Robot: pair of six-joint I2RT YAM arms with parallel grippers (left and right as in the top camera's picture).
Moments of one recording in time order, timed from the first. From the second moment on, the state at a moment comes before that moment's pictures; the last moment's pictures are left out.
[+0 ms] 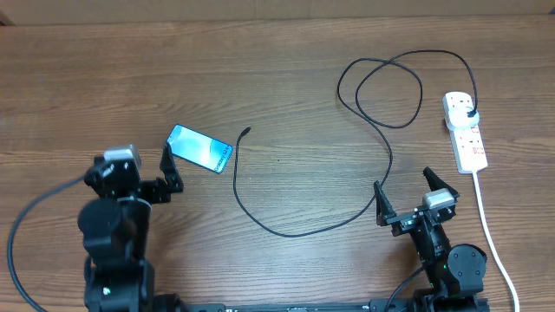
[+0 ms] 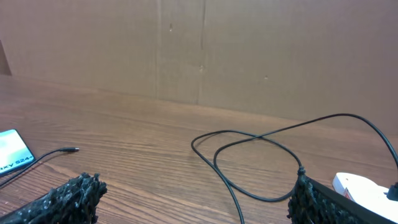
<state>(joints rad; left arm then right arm) 0.11 0.60 0.51 -0.14 0.05 -0.05 0.07 0.01 0.02 -0.02 -0.20 -0.06</state>
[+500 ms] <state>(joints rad) 0.12 1.25 1.28 -0.77 0.19 -0.16 0.07 0.01 0.02 -0.02 -0.20 -0.06</state>
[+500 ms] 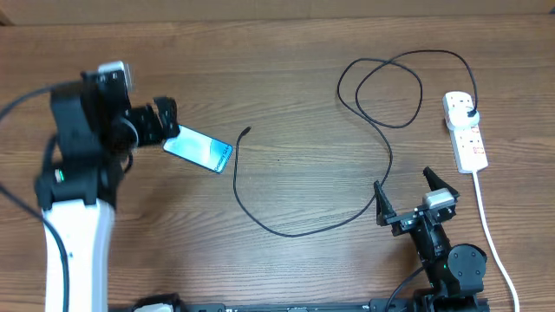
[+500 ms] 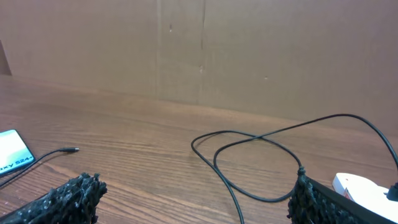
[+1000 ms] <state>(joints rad) 0.07 1.61 1.50 -1.02 0.37 -0.21 0.07 0.01 0.02 -0.02 -0.20 -0.06</state>
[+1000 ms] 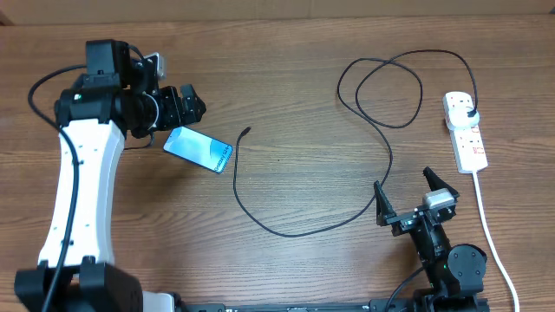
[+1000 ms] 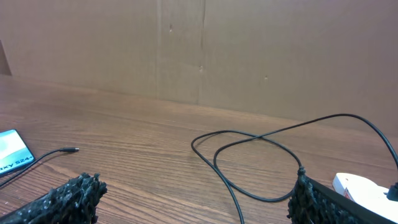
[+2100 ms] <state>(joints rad) -0.03 2.15 1.61 -1.08 0.11 -0.86 0.07 0.01 0.02 -0.02 -0.20 -0.06</state>
